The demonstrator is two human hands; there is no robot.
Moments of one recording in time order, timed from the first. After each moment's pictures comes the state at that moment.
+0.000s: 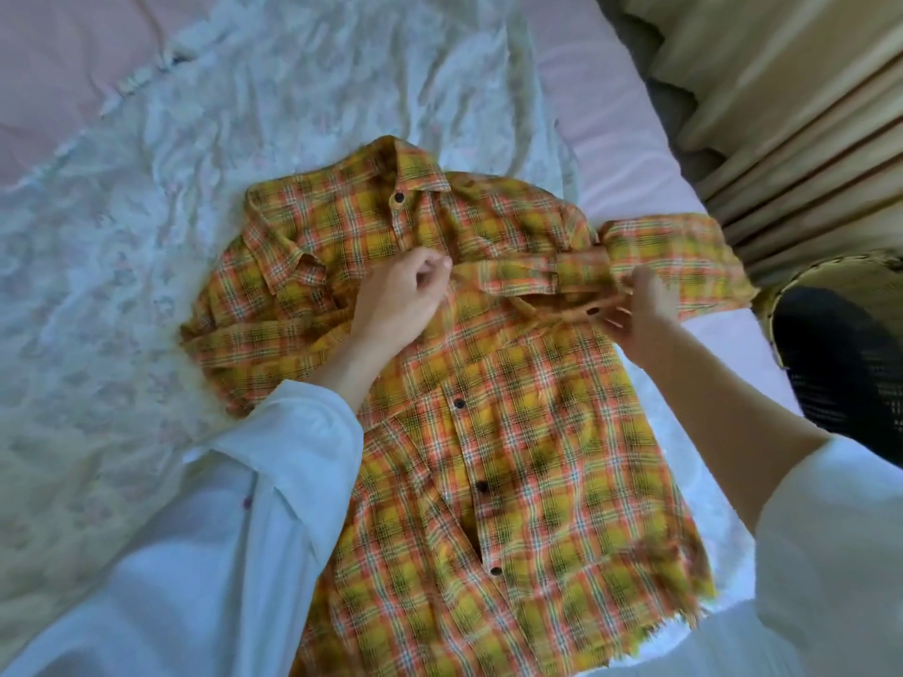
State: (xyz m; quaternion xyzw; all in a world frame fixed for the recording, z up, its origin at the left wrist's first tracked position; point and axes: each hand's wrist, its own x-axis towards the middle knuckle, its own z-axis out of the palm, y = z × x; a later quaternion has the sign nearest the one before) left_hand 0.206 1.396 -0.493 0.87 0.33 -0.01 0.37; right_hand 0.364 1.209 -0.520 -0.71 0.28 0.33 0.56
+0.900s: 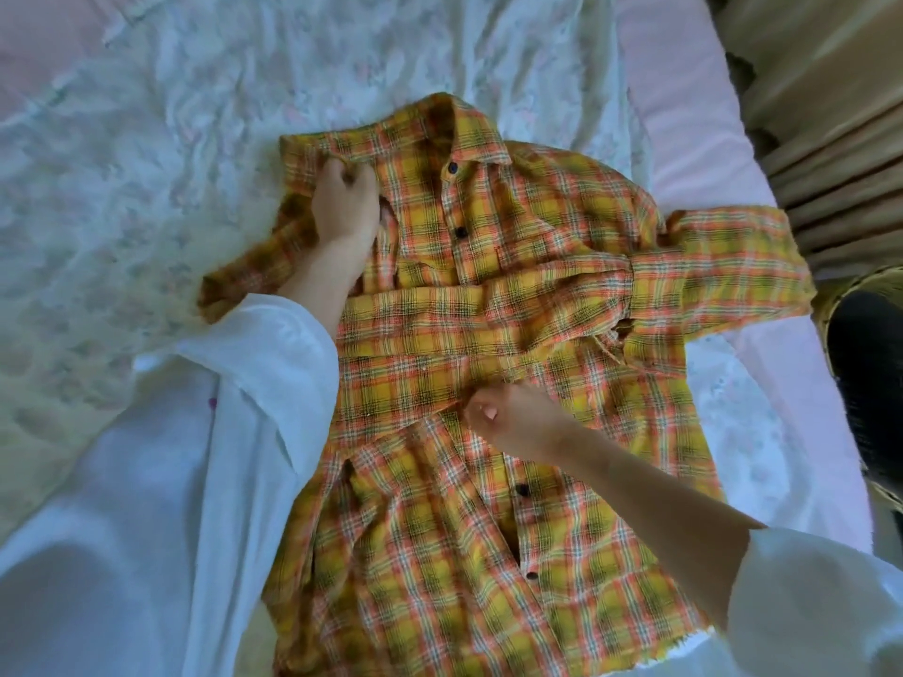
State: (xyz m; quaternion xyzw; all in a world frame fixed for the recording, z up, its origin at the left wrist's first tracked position) left_hand 0.212 1.507 -0.527 0.63 0.58 0.14 0.49; right_hand 0.213 1.254 -0.548 -0.73 -0.46 0.49 0.13
